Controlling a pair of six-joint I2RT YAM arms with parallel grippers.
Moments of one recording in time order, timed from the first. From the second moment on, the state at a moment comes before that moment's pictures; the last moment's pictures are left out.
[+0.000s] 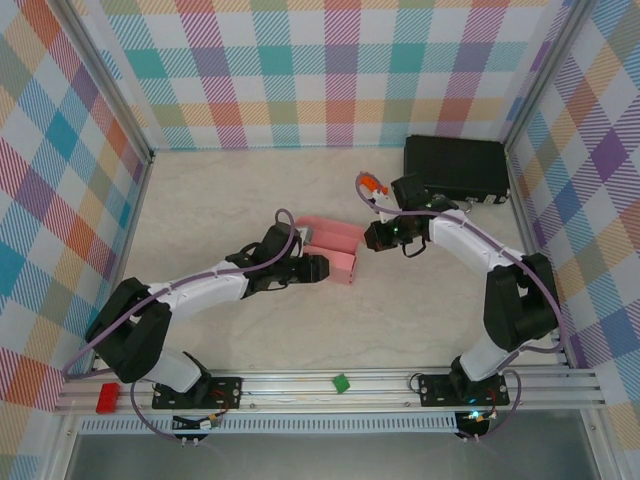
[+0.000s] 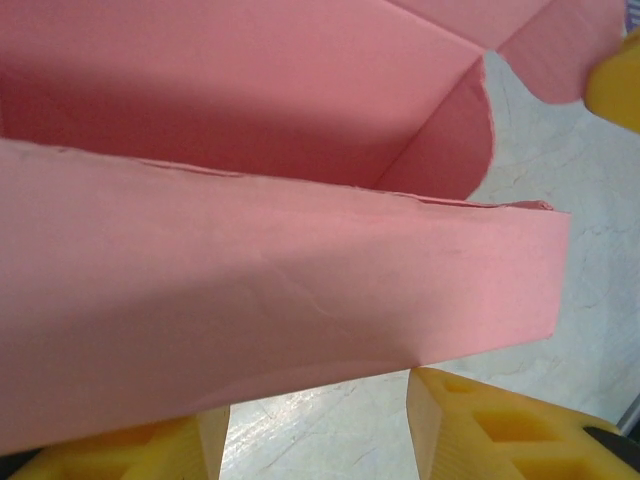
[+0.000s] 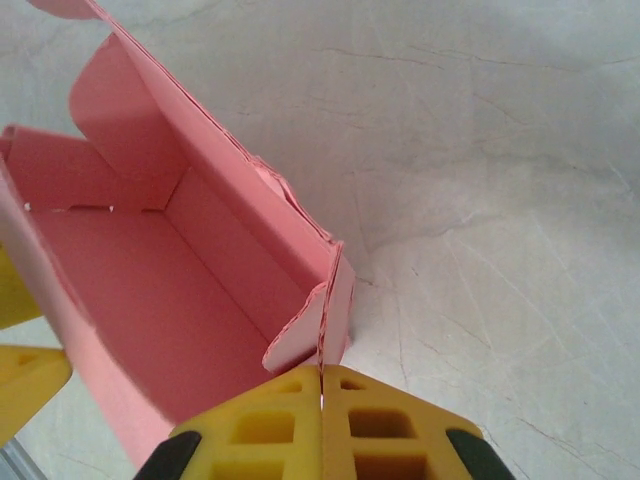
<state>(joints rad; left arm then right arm) -0.69 1.48 0.82 -0.13 0.22 -0.66 0.40 1.61 1.18 -0.65 -0.44 0.07</state>
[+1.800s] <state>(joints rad) -0.69 1.58 0.82 -0.11 0.02 -0.66 0.56 1.58 1.15 -0.72 -0.54 0.02</state>
